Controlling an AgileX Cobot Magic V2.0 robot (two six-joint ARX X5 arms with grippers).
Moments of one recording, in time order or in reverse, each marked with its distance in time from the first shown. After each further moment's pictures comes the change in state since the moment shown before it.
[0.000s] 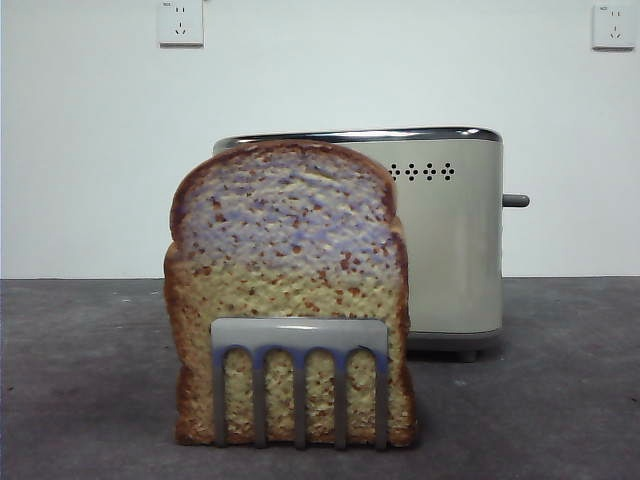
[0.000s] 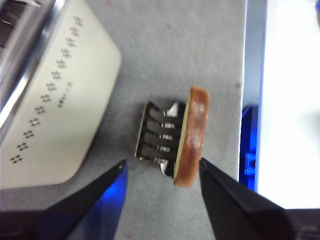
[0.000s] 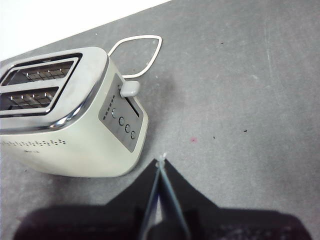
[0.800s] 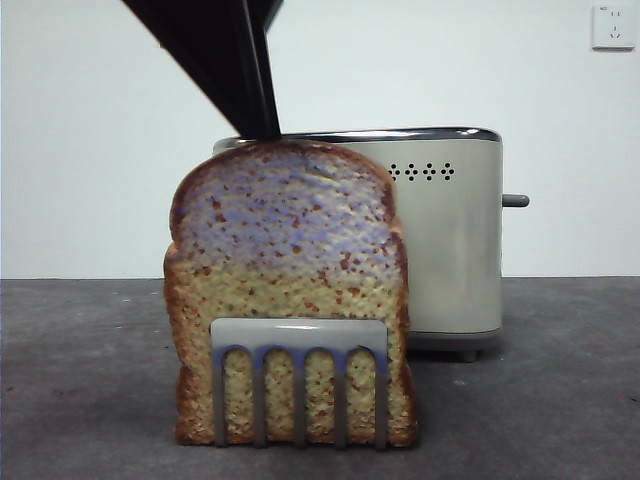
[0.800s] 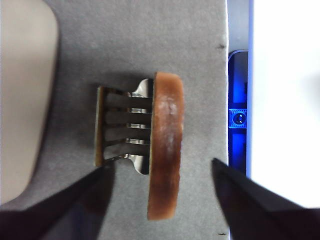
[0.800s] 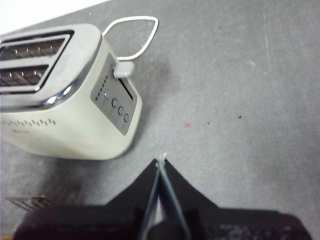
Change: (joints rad) left arm -0.098 0.232 0.000 0.001 -0.057 0.013; right arm 0.000 0.003 0.000 -0.065 0.000 -0.050
